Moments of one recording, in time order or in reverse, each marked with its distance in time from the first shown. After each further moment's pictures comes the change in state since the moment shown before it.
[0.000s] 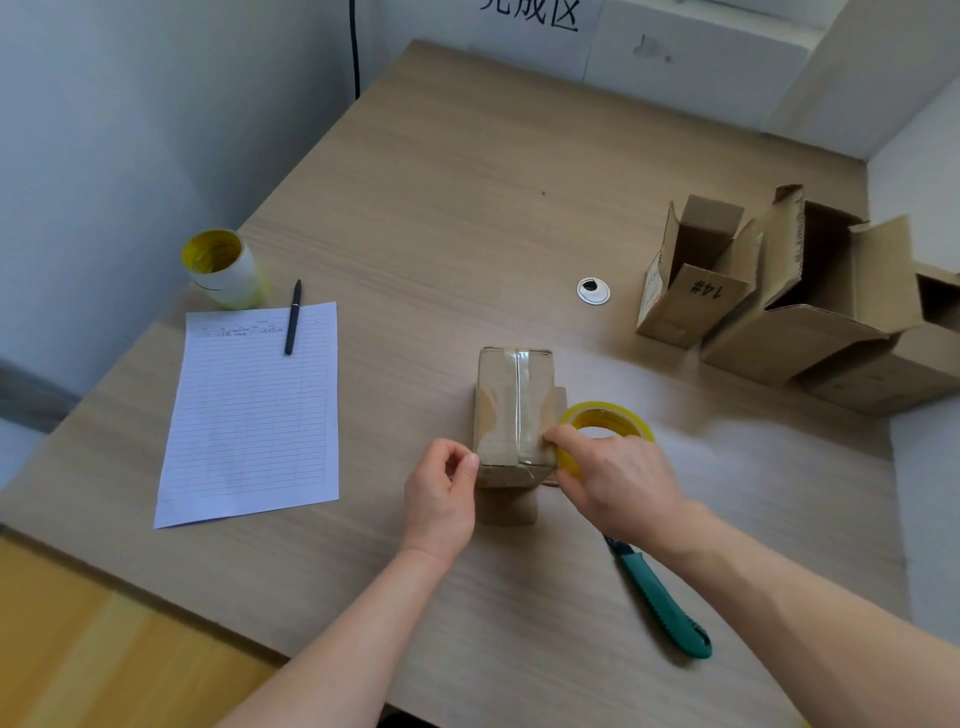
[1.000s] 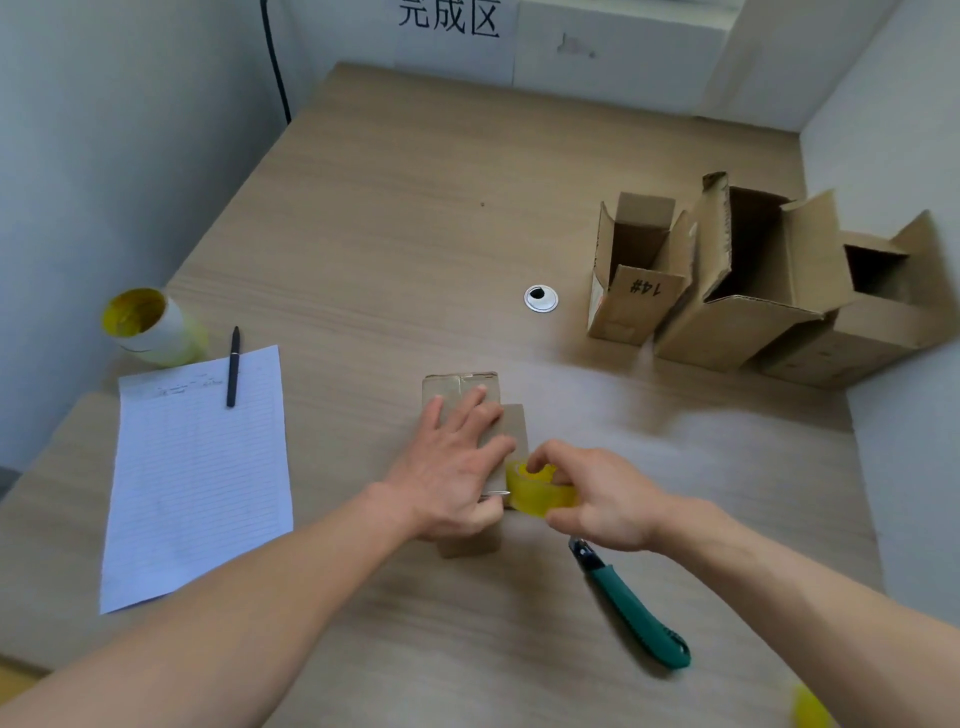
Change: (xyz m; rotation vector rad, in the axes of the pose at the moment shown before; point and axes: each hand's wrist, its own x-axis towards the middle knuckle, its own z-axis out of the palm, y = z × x) left_hand 0.063 0.065 0.025 1.117 -0.579 0.988; right_hand -0.003 0.044 -0.013 0.524 -0.334 0.111
